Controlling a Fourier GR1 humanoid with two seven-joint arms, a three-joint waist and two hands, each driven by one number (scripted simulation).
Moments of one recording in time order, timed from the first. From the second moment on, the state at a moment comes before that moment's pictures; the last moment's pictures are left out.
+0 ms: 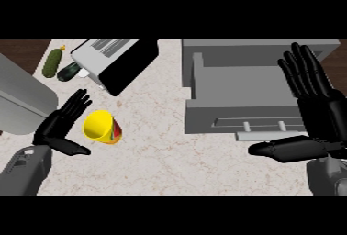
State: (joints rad) left arm -0.46 0.38 0.15 -0.52 0.03 -0.56 -0.62; right arm -0.24 -0.16 -0.06 -1.86 -0.08 0.15 0.07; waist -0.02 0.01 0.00
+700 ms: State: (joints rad) left arm -0.53 0.35 0.12 -0.26 -0.07 -0.44 -0.84; right arm -0.28 -0.17 -0.07 -1.88 -0.09 0.15 0.12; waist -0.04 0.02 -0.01
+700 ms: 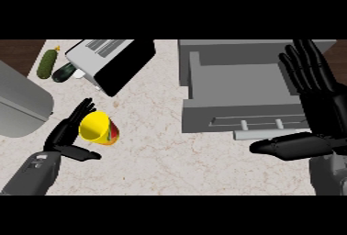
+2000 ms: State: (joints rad) left arm -0.58 0.25 0.10 -0.23 -0.09 -0.45 -0.95; right arm -0.31 -0.22 -0.12 -1.85 -0.14 0.19 0.13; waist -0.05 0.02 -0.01
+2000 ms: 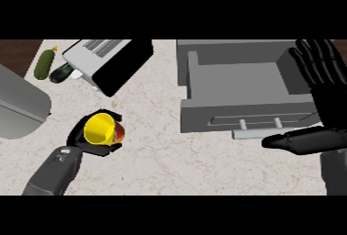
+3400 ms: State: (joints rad) left arm -0.70 0.06 0.22 -0.60 0.08 -0.12 -0.90; right arm -0.26 -0.23 -0.16 -1.85 -0.13 0.19 0.12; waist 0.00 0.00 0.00
